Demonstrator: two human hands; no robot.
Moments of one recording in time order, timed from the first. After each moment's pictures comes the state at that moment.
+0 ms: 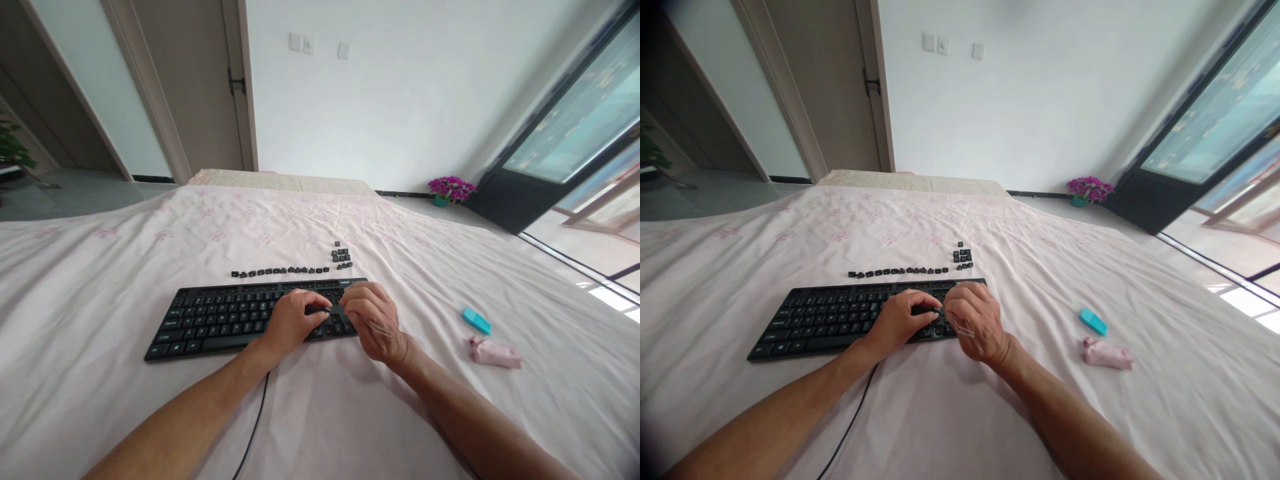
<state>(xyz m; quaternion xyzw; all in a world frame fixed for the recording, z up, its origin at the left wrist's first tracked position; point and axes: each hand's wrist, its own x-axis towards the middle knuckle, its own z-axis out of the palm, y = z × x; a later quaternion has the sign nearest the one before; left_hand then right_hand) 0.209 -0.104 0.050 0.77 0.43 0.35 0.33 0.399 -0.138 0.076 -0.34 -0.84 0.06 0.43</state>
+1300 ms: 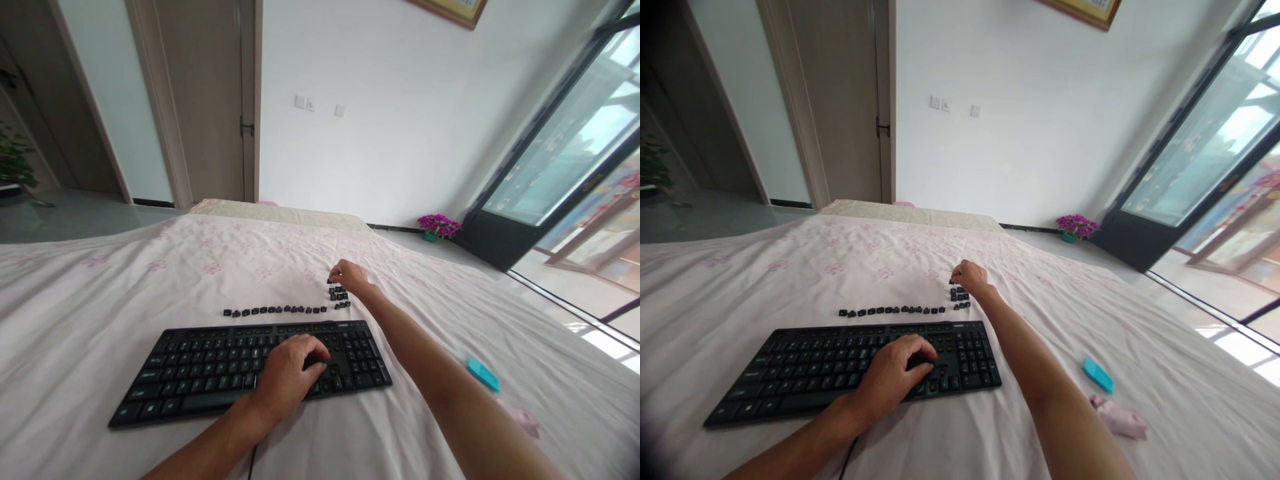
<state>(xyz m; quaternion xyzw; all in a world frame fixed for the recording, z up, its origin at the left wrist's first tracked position) 0.212 -0.105 0.047 0.76 0.42 0.36 0.34 0.430 0.076 0.079 -0.67 -0.73 0.04 0.10</state>
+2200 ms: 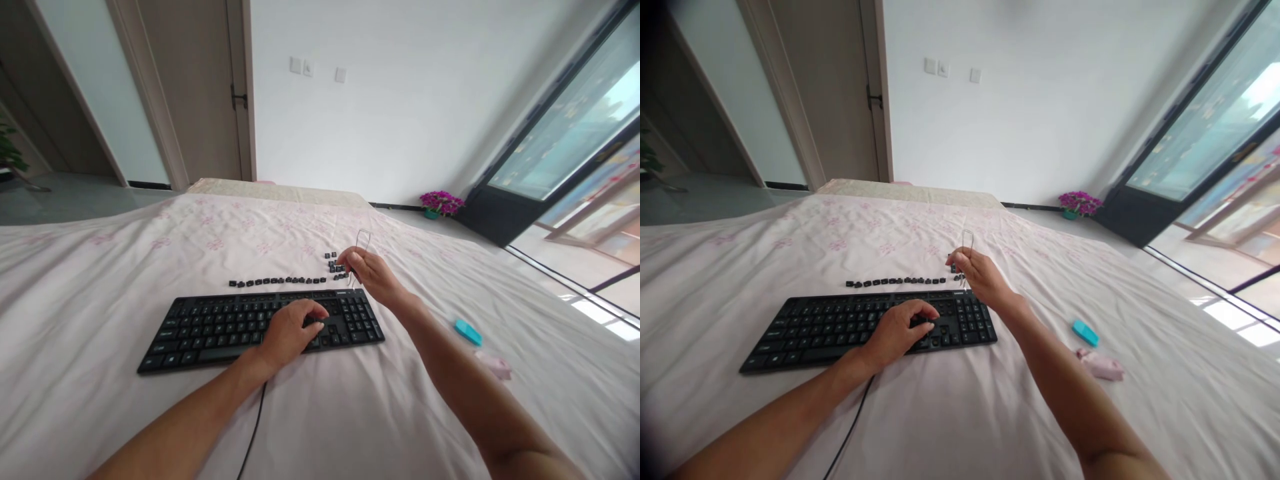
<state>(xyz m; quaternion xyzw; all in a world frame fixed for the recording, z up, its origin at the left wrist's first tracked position) 0.208 -0.105 0.044 0.77 0.41 0.35 0.33 0.413 -0.063 0.129 -0.49 -0.76 0.23 0.37</state>
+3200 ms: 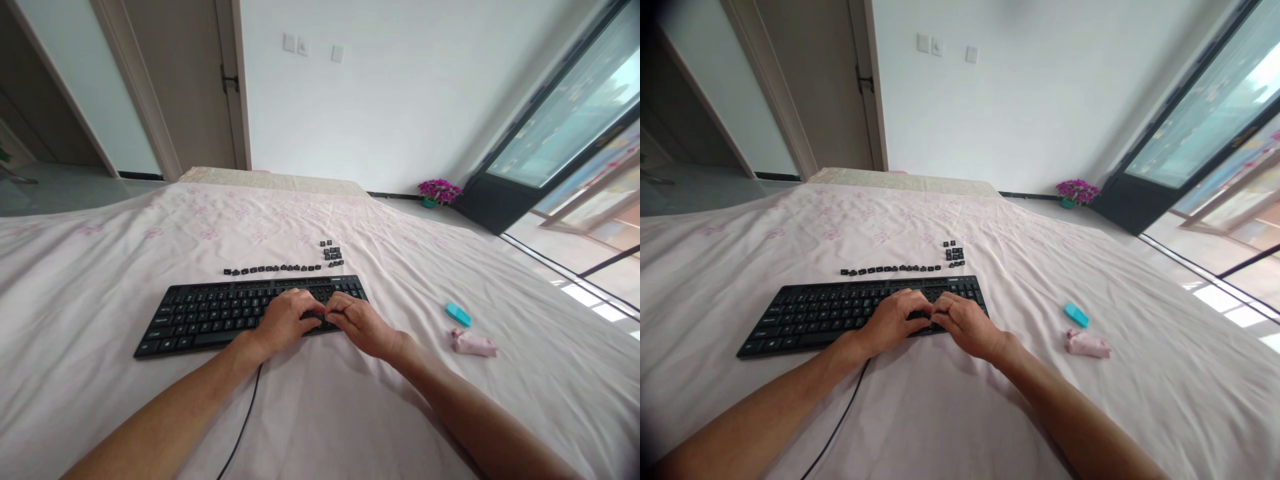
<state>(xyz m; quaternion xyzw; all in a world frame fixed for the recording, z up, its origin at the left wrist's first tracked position) 0.206 -0.105 0.046 0.87 0.34 0.26 0.24 0.404 -0.139 0.071 -0.38 -0.85 0.24 0.28</state>
